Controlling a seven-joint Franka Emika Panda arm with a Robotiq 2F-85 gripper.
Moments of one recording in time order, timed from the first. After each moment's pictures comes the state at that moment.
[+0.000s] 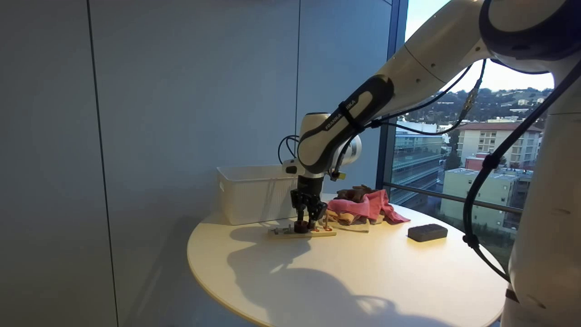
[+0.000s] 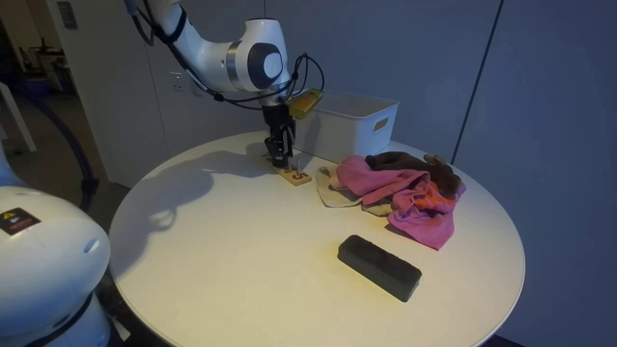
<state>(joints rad) 0.02 -0.05 -0.09 -2.33 -0.16 2.46 -1.57</state>
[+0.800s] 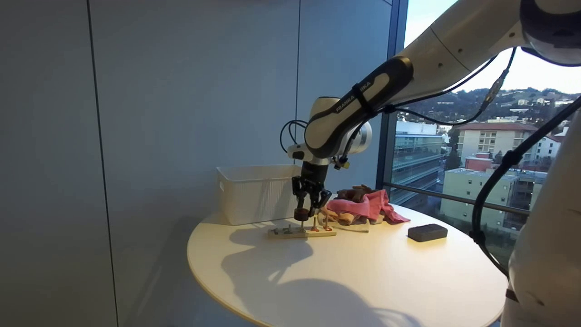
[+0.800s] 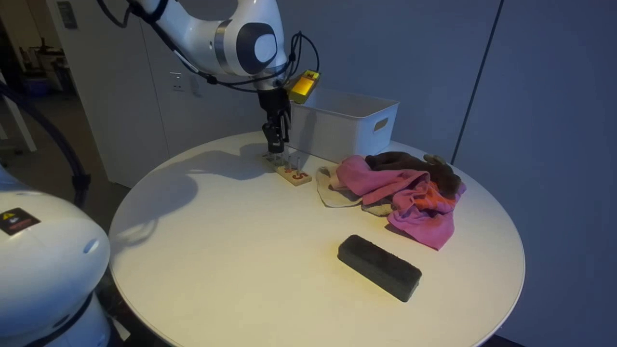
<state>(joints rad) 0.02 -0.18 -0.09 -2.38 -0.09 2.46 -1.72</state>
